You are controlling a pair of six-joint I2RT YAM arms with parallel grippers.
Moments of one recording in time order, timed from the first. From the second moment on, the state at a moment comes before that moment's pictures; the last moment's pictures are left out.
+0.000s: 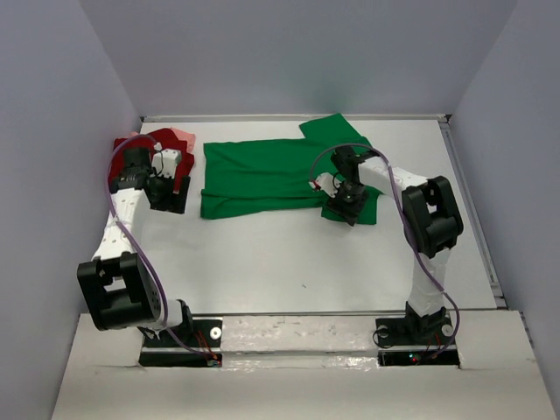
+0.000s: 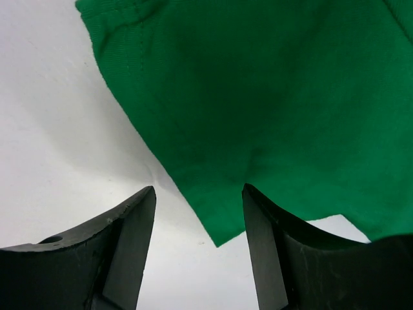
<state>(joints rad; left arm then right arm) 0.18 1.39 1.09 -0.70 0.14 0.35 0.40 2.01 1.49 -0.96 -0.05 -0.68</state>
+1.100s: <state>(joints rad) 0.19 1.36 1.08 -0.69 0.15 0.37 0.40 2.05 1.51 -0.94 0.01 -0.68</state>
